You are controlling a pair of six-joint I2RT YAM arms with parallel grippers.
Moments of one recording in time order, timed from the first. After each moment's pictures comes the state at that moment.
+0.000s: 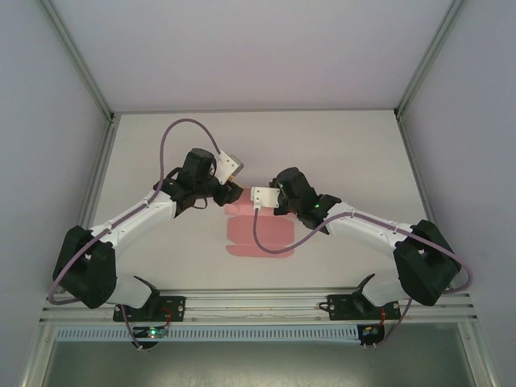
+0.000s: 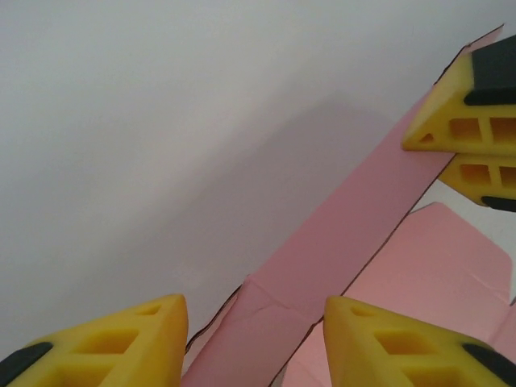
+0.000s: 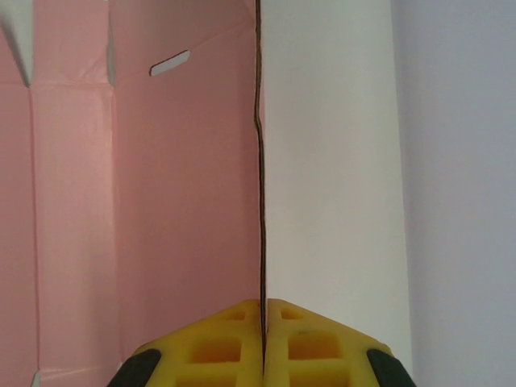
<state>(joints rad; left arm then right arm) -0.48 1.41 0.97 -0.28 0.31 0.17 0.72 1.42 0.84 -0.09 0.12 -0.99</state>
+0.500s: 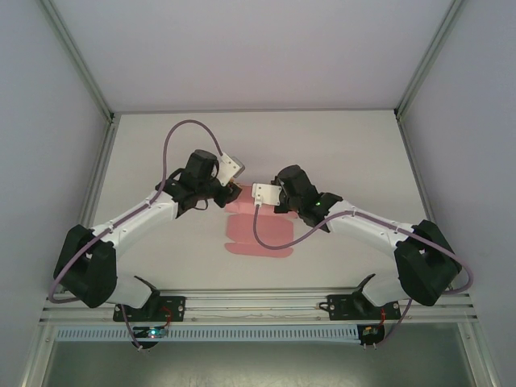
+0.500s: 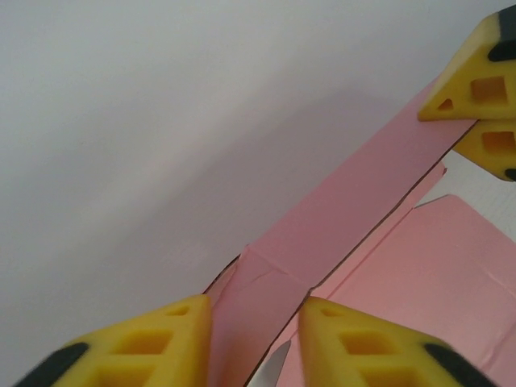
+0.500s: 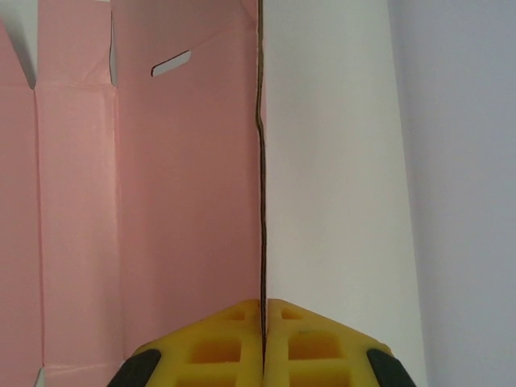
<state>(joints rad) -0.50 1.42 0.97 -0.29 0.28 0.18 0.71 1.42 0.86 -0.11 0.11 -0.94</state>
